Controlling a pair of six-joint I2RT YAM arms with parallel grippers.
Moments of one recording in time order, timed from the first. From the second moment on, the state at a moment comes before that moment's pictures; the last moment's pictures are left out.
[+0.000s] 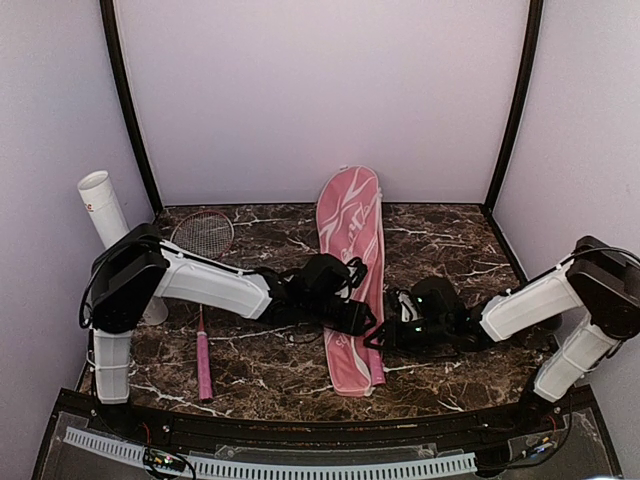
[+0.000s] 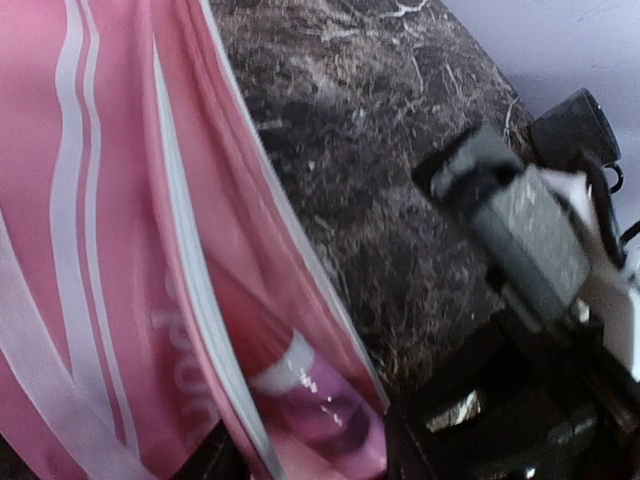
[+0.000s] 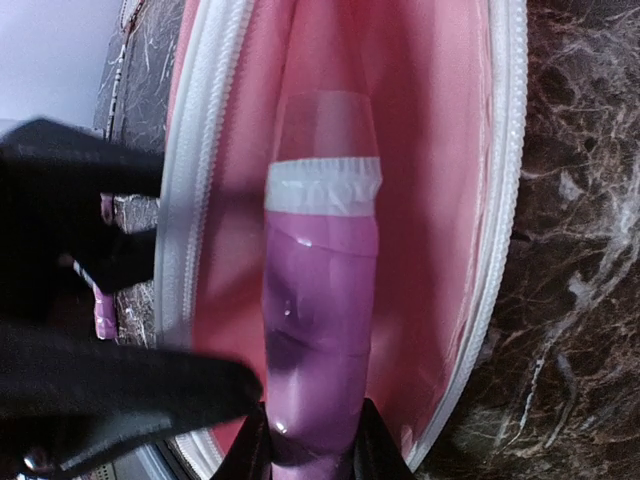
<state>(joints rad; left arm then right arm) -1.04 2.06 1.32 0.05 0.09 -0.56 0.84 1.56 0.49 0.34 -0.30 0.89</state>
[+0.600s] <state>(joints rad) -1.11 1.95 1.19 0.01 0.13 -0.70 0.86 1.61 0.50 0.42 -0.28 0.95</state>
